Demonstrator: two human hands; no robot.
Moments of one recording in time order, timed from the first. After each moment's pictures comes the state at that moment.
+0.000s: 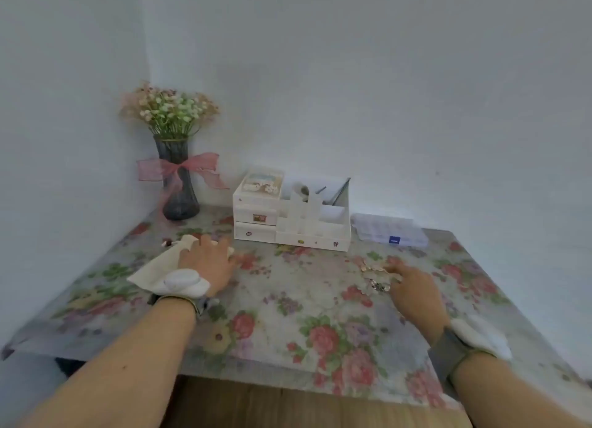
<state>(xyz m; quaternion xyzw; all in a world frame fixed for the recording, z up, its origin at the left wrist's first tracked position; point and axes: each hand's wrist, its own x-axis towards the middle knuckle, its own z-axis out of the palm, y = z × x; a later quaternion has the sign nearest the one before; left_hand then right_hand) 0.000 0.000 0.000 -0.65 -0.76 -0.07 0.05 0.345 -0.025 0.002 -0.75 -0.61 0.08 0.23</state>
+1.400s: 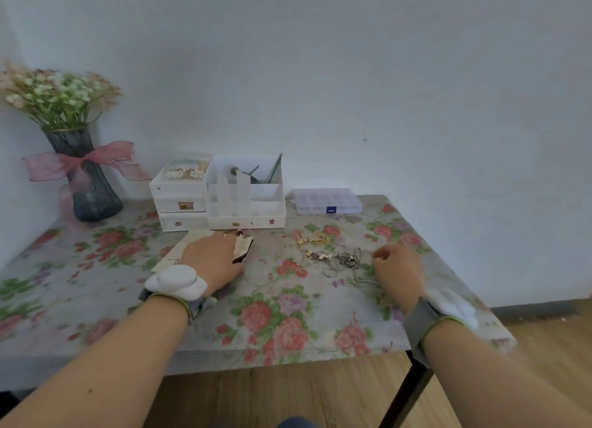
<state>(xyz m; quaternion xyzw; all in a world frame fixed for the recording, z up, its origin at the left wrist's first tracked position) 0.117 -0.006 0.010 -0.78 -0.62 -0.04 0.09 0.427 -0.050 -0.013 -0.81 -0.48 0.11 0.33</state>
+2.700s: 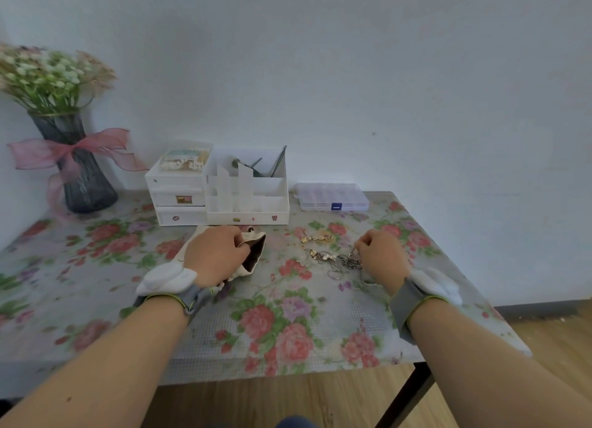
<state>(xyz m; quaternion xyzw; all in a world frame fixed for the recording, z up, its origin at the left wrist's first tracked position) 0.118 0.020 -0.007 -0.73 -0.65 -0.22 -0.05 0.400 -0.013 0.001 -0.79 -0.54 0.14 0.27</state>
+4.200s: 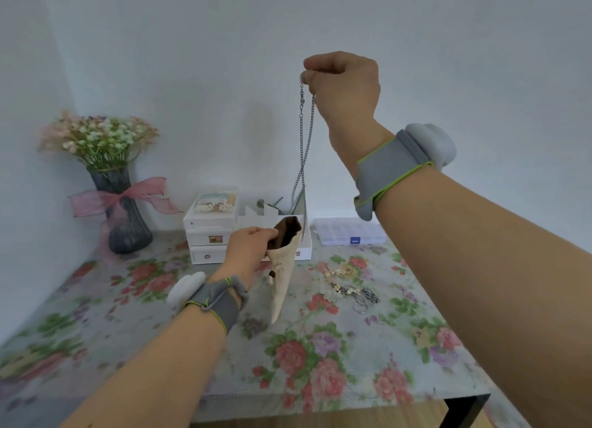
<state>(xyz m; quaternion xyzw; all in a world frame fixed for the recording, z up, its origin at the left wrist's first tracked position) 0.135 0.003 0.081 -0.45 -0.56 -0.50 -0.48 0.255 -0.005 0.264 -0.45 -0.53 0.14 0.71</state>
